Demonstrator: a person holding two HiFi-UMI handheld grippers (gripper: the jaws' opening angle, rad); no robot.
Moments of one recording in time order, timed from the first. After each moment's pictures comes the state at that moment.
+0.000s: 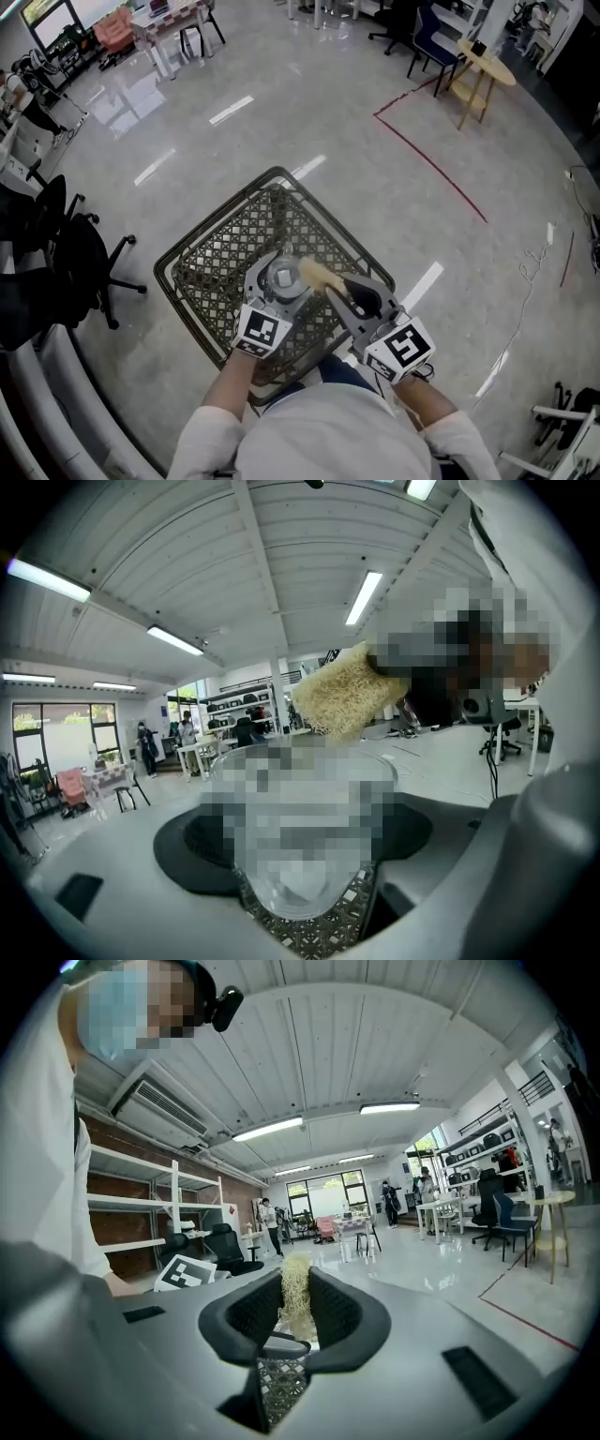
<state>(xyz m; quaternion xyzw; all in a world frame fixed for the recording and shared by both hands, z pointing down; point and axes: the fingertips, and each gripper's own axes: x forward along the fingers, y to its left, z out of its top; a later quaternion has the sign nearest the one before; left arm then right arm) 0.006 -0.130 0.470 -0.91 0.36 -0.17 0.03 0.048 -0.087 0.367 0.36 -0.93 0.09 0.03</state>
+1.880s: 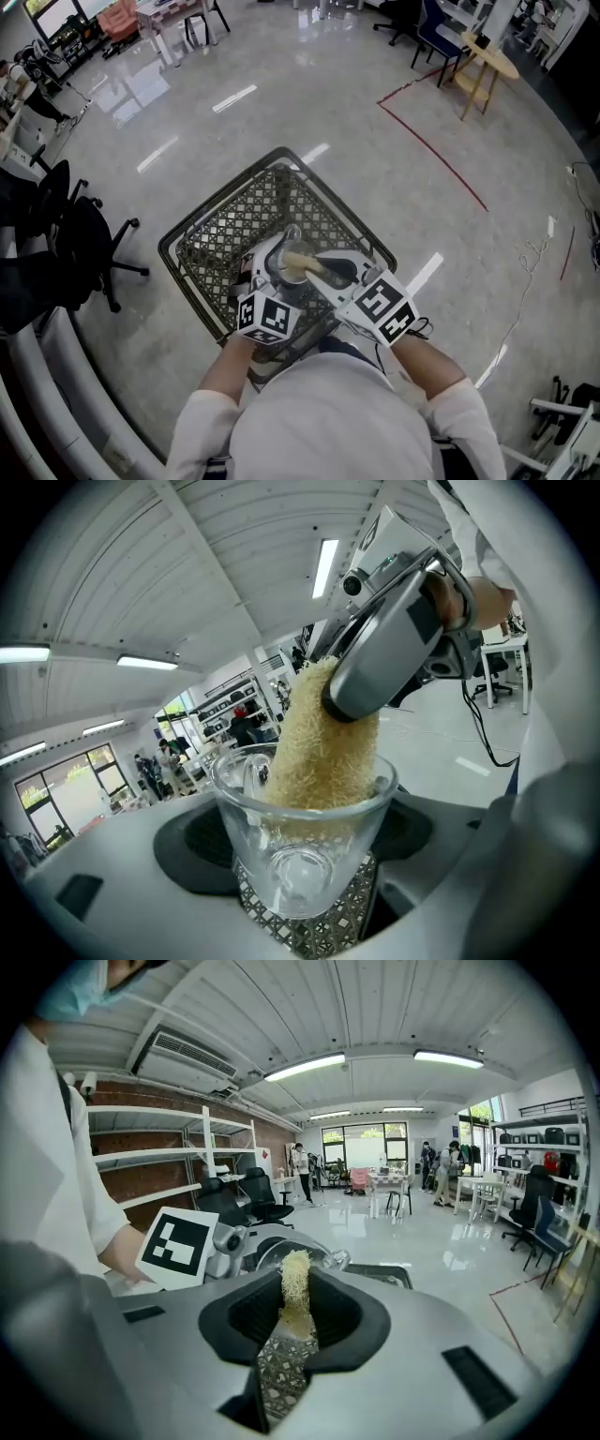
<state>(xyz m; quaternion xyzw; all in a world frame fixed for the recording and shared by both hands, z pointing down) 0.002 -0.098 0.464 -0.88 0.35 -0.28 0.13 -0.005 -0.064 0.395 0.24 -0.94 0.09 0.22</state>
